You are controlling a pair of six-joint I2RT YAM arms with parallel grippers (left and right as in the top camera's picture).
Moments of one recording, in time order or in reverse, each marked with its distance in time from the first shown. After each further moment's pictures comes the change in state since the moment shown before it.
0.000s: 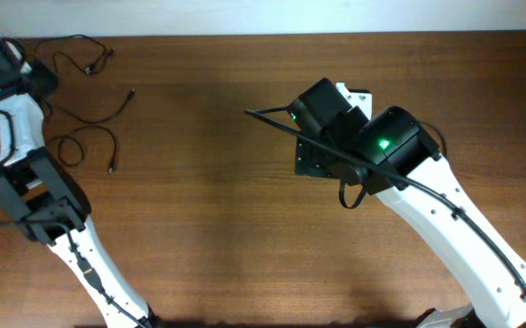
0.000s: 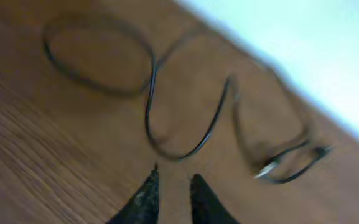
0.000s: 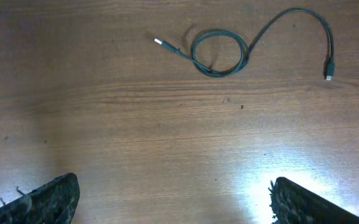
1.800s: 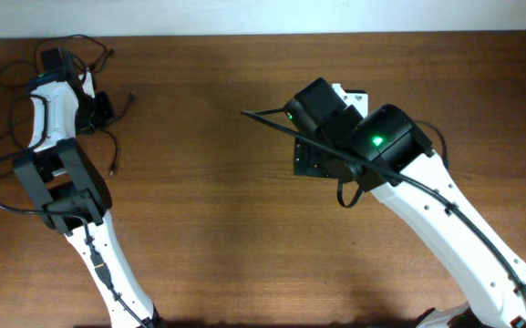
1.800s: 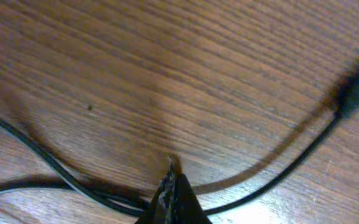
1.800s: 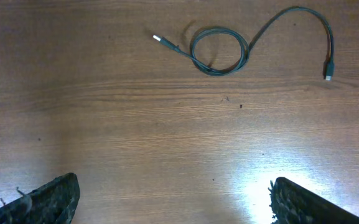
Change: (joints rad) left arm -0.146 0.002 0.000 -0.588 -0.022 0.203; right arm 0.000 0.018 0.000 -0.003 0.000 -0.012
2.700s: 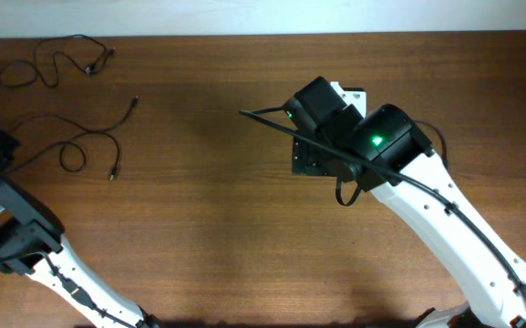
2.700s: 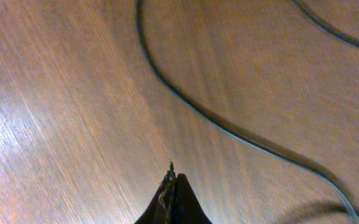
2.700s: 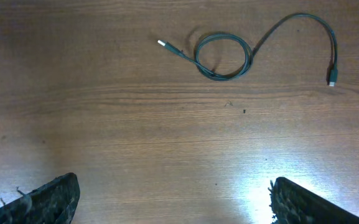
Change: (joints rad) left arm 0.351 -0.156 -0.069 -0.070 -0.279 -0.325; right arm 0.000 0.001 0.000 0.022 0.000 -0.013
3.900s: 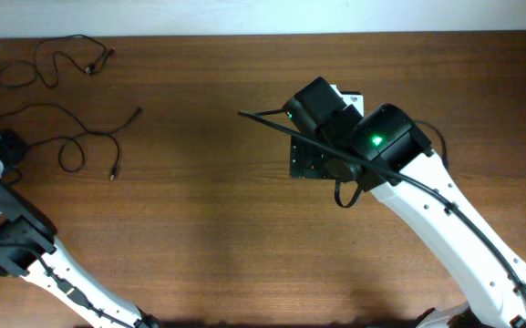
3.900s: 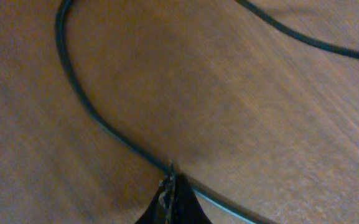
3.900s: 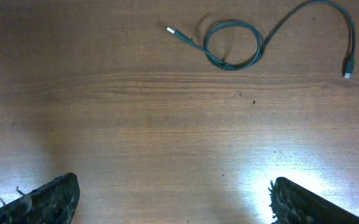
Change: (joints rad) left arm 0.051 0.050 -0.279 0.672 0.369 0.283; right arm 0.000 0.000 0.000 -0.010 -0.053 -0.001
